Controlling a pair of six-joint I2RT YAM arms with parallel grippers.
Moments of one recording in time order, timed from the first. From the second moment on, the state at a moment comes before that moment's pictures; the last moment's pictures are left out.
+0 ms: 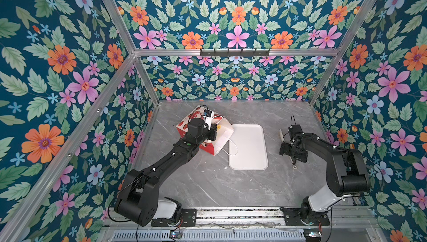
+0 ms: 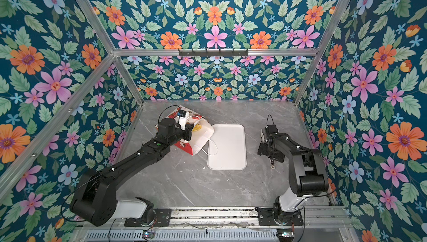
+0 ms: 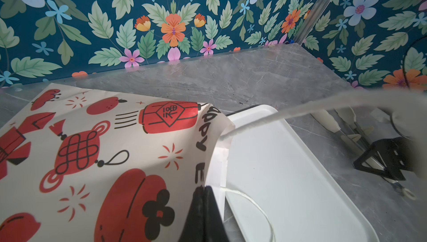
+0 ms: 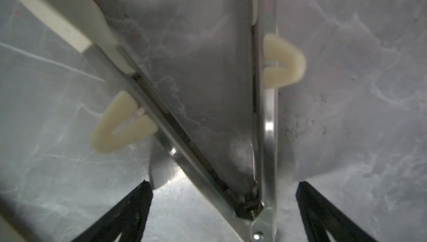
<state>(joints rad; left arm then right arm) -0.45 1.36 0.82 0.14 0.13 -0.12 0.05 1.64 0.92 -0.67 0.09 0.42</state>
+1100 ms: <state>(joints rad) -0.45 1.34 0.81 0.14 0.13 -0.12 0.03 1.59 0.92 -0.68 0.04 0.37</state>
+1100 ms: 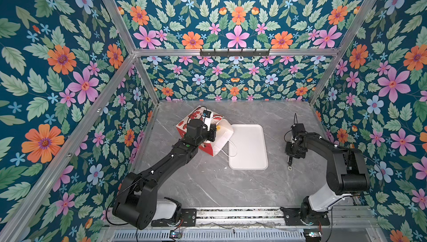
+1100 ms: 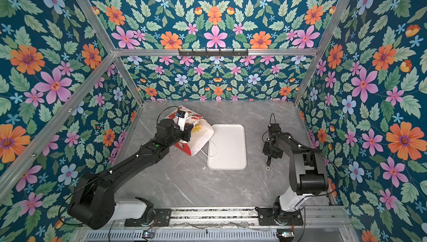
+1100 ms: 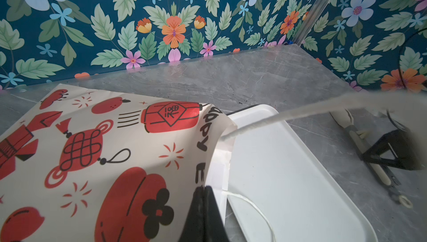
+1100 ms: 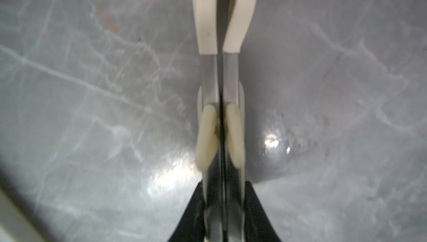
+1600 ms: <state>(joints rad) -0.45 1.34 0.83 0.13 0.12 -0.11 0.61 1.37 1.14 -0.90 -0.13 0.20</state>
